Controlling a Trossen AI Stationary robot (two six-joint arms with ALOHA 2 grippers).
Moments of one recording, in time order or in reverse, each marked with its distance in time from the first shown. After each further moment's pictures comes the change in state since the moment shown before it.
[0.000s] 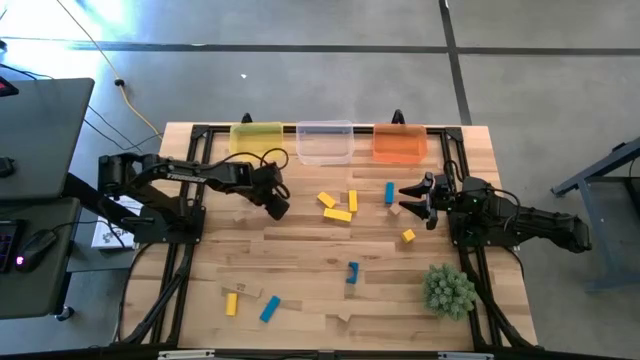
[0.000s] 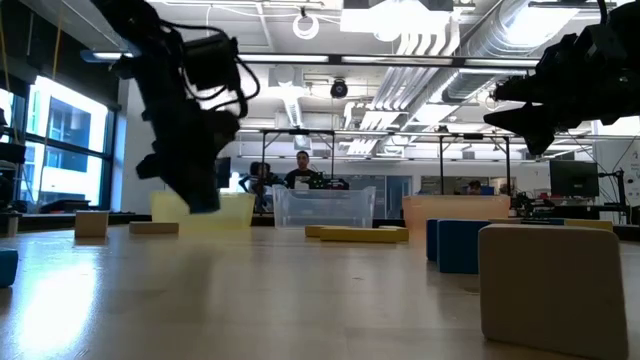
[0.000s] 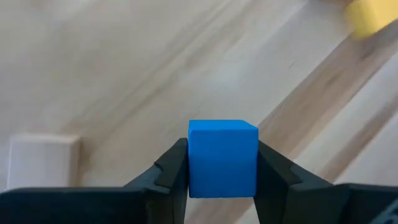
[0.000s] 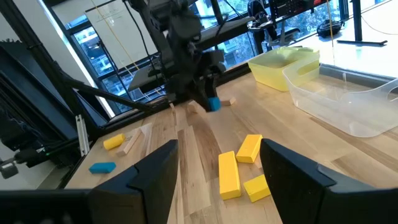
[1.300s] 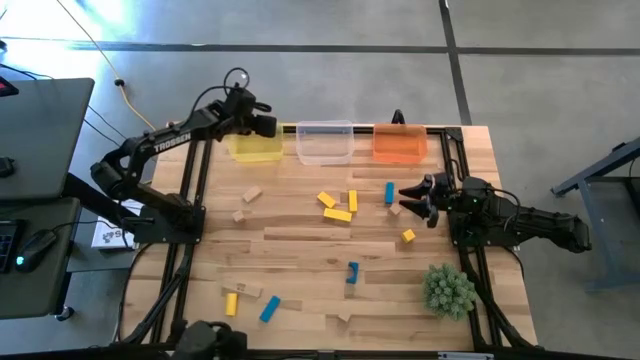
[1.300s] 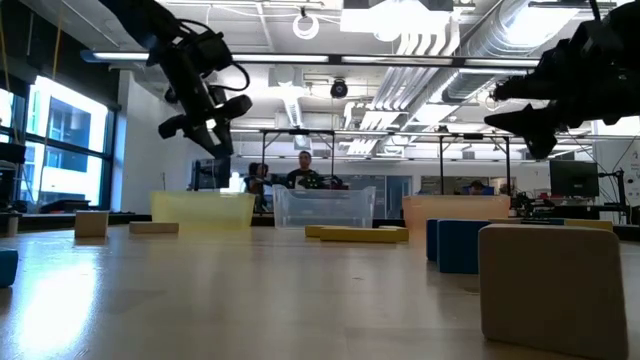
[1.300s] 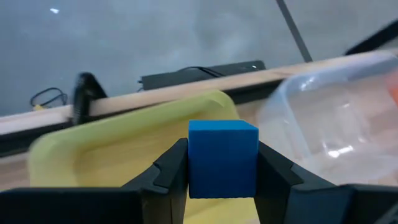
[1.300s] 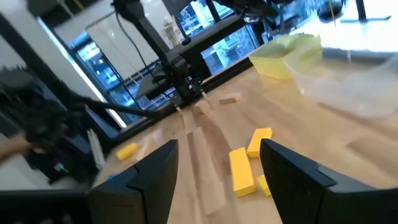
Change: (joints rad) left arm 0.598 -0.013 0.279 -0.004 -0.158 0.180; right arm 0.000 0.000 0.000 0.000 -0.001 0.158
